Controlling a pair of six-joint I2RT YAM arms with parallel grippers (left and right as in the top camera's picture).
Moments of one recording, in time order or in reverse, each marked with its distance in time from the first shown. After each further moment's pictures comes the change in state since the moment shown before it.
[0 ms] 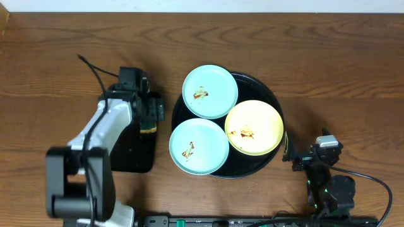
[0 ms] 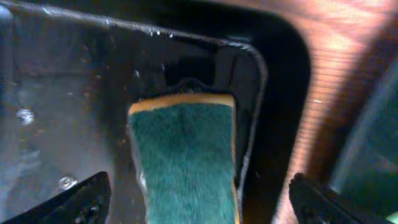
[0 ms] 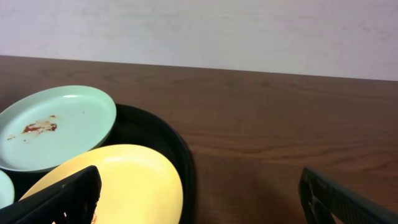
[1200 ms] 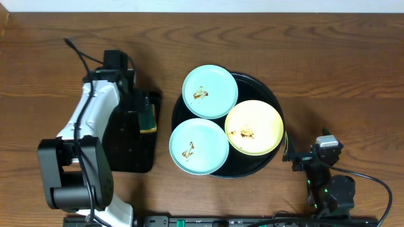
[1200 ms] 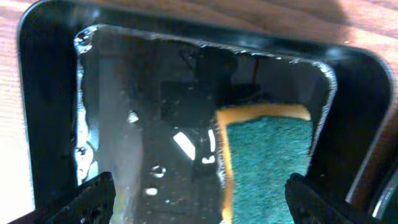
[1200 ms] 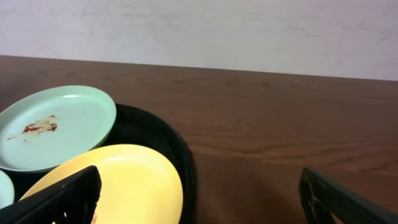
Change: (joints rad) left arm 0.099 0.070 0.228 -0.257 -0.066 0.123; right arm 0.000 0.000 0.000 0.000 0.000 0.000
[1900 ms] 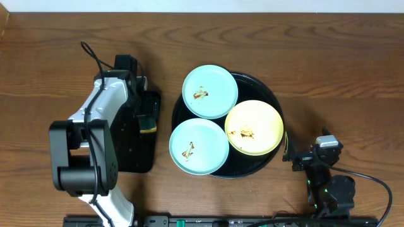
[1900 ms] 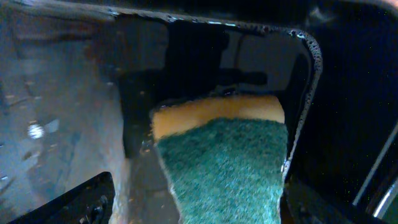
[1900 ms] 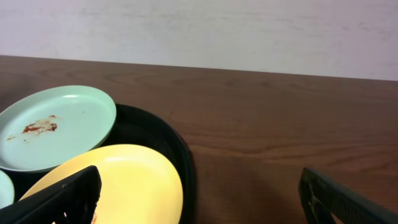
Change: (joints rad) left arm -0.043 0.119 0.000 0.006 0.087 0.008; right arm 0.000 0.000 0.000 0.000 0.000 0.000
